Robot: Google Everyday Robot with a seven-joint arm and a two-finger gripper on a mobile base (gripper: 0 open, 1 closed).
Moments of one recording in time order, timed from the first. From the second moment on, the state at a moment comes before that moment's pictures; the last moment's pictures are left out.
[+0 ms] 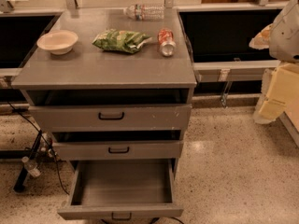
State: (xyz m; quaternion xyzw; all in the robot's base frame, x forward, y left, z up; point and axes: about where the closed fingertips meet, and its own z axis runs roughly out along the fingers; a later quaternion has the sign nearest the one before) arm 0.438 -0.217 0.977 -0.60 0.78 -0.03 0.16
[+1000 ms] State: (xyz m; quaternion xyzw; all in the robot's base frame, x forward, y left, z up) arm 0.438 -0.217 0.977 -0.60 0.78 -0.03 0.16
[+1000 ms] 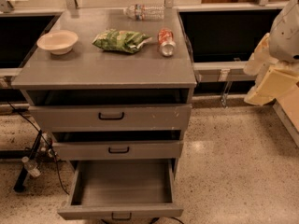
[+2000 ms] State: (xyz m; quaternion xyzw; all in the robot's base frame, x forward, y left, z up) arm 0.437 -0.218 0.970 -0.59 0.78 -0.03 0.18
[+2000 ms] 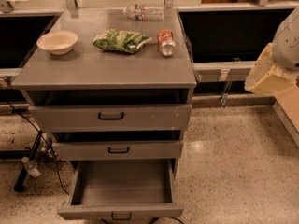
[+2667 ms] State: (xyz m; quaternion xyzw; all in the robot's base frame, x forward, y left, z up) arm 0.426 -0.198 0.762 -0.59 0.80 0.07 0.08
